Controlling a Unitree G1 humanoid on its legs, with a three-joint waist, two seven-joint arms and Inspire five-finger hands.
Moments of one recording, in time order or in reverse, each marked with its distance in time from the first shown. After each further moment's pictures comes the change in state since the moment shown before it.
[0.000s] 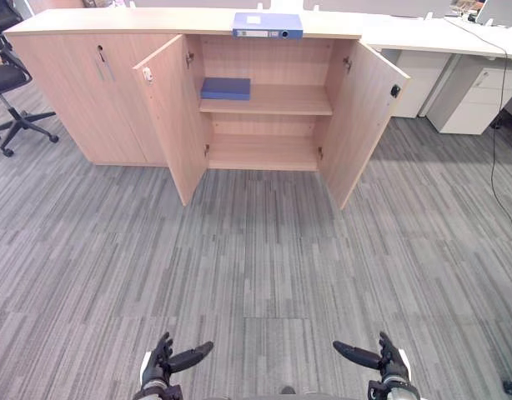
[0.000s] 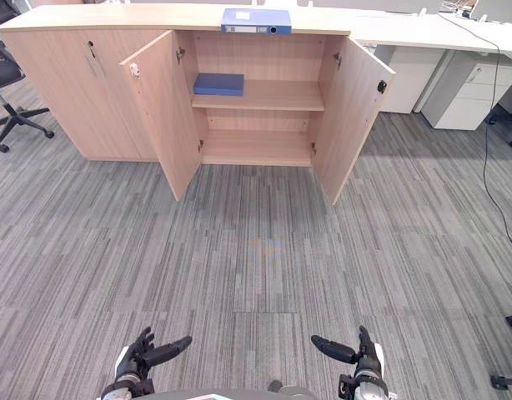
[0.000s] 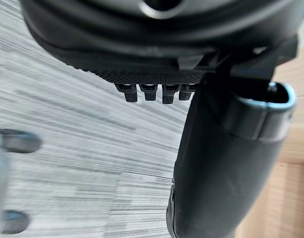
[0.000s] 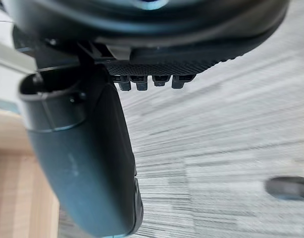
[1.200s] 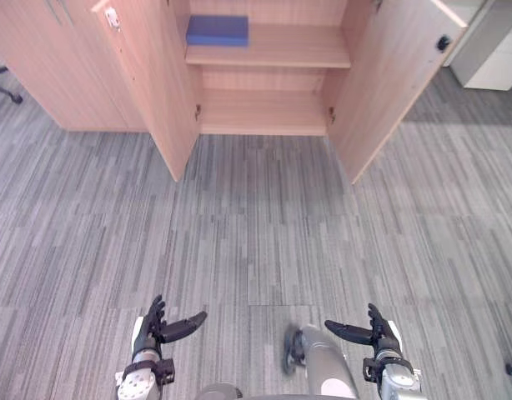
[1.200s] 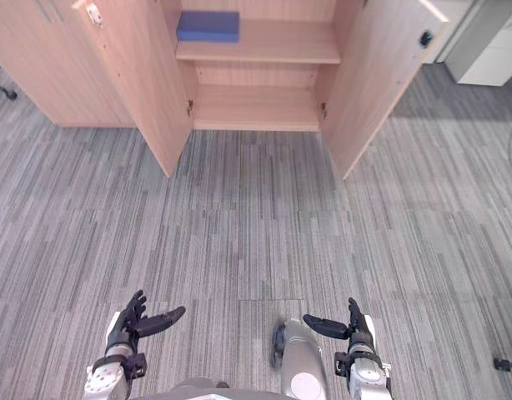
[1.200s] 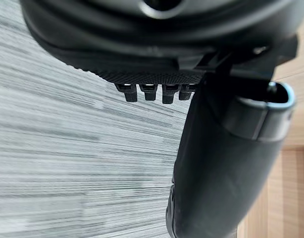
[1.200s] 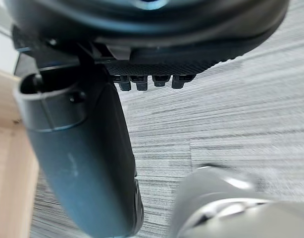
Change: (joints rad) left arm -0.073 0.048 -0.033 -0.146 0.016 -0.011 0.030; right arm -0.066 -0.026 0.075 -0.025 0.040 0.011 0.023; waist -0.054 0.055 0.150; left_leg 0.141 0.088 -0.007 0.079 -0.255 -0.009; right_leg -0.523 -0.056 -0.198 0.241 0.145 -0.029
